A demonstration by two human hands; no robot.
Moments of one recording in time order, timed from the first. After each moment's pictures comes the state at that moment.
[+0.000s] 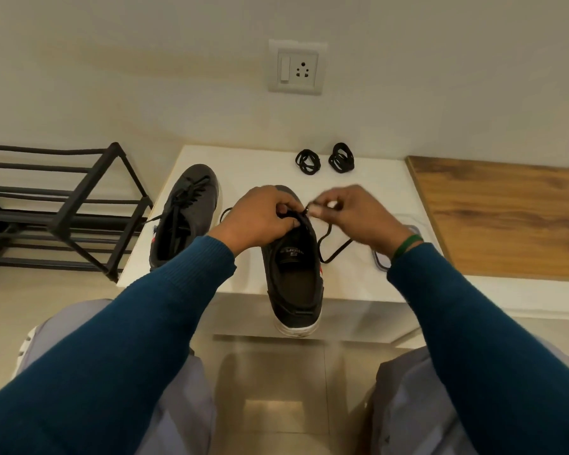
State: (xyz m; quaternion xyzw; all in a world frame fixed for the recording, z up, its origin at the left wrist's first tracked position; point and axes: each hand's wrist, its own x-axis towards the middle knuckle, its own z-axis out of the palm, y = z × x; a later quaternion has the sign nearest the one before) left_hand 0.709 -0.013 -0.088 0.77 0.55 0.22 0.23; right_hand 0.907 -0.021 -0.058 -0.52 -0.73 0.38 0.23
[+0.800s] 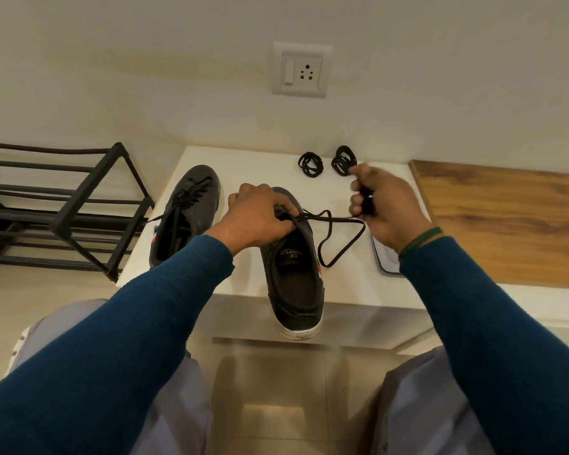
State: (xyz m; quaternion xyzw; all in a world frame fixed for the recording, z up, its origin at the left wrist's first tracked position) left_hand 0.704 -0.008 -0.090 0.75 0.62 0.13 0.17; right_hand 0.926 -0.003 -0.054 -0.52 -0.38 0.57 0.52
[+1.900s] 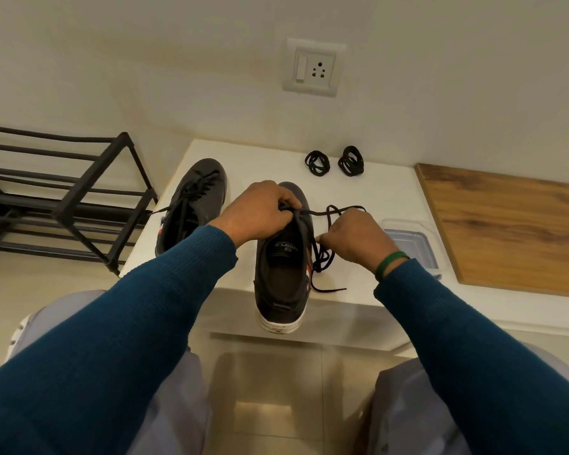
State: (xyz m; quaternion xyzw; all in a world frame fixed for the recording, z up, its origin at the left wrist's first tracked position) left_hand 0.693 -0.005 -0.093 0.75 0.58 0.20 0.24; right_hand 0.889 -0.013 -0.102 -0.69 -0.70 0.20 0.03
